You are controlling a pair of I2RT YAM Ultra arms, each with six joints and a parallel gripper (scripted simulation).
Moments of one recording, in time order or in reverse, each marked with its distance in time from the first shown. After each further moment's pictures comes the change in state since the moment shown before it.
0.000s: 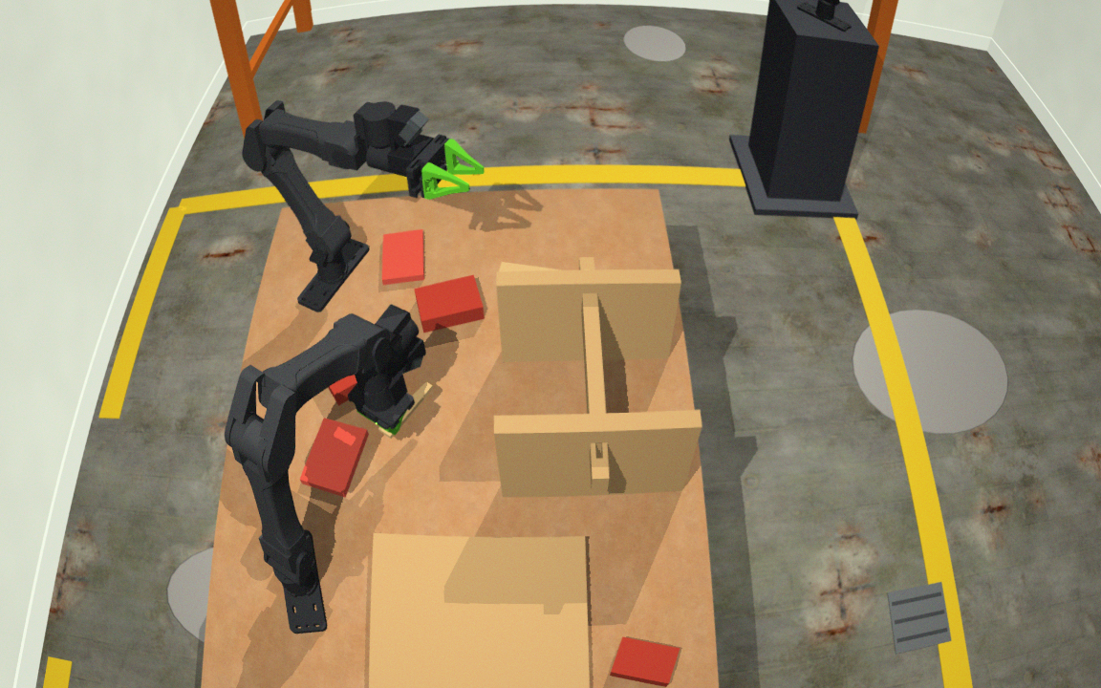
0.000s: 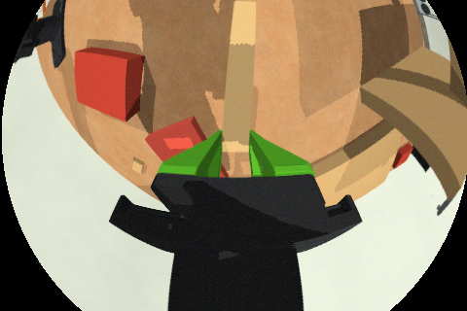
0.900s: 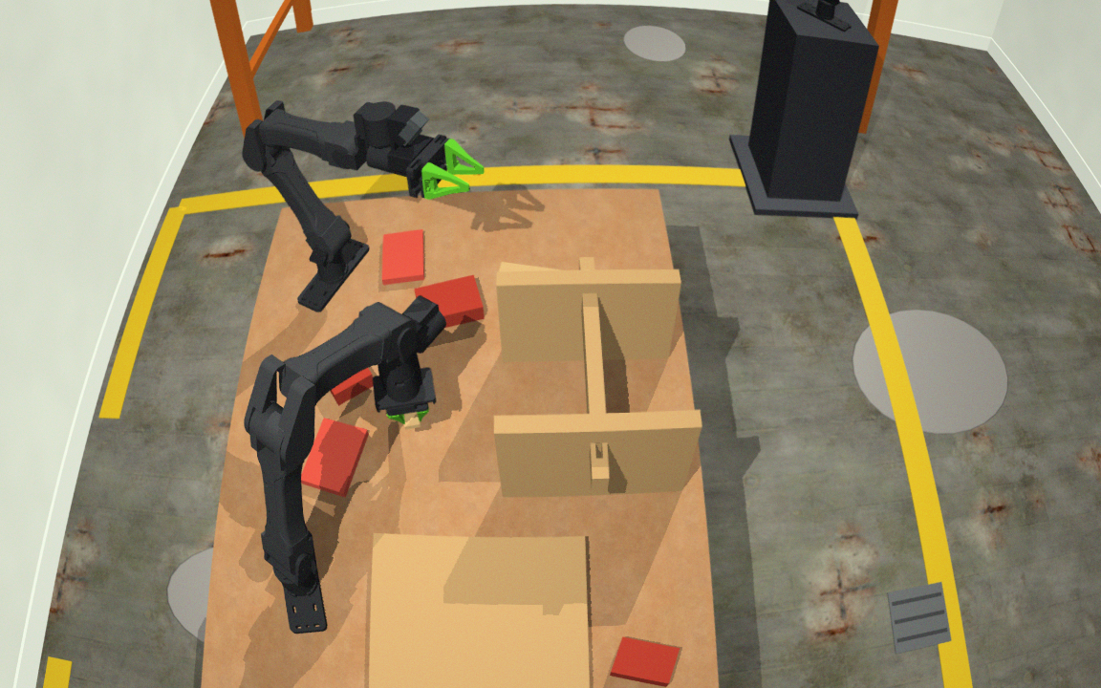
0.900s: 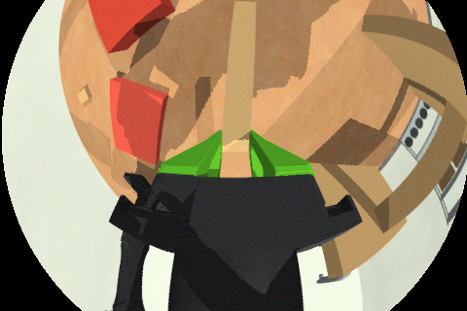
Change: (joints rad) left arm 0.000 0.000 0.000 0.000 0.000 0.000; right arm -0.067 0.136 0.184 -0.054 0.001 -0.839
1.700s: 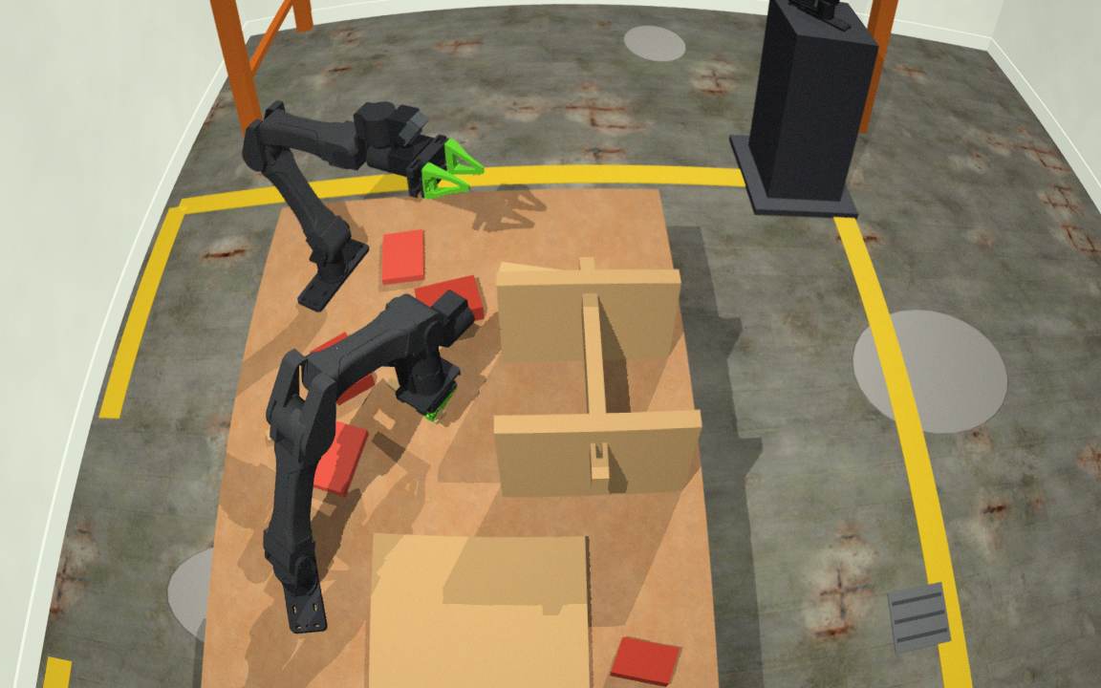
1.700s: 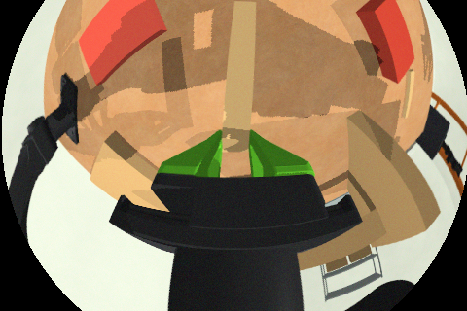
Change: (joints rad) left arm 0.000 0.000 0.000 0.000 0.000 0.000; right arm -0.064 0.142 0.201 -0.068 -0.003 -0.858
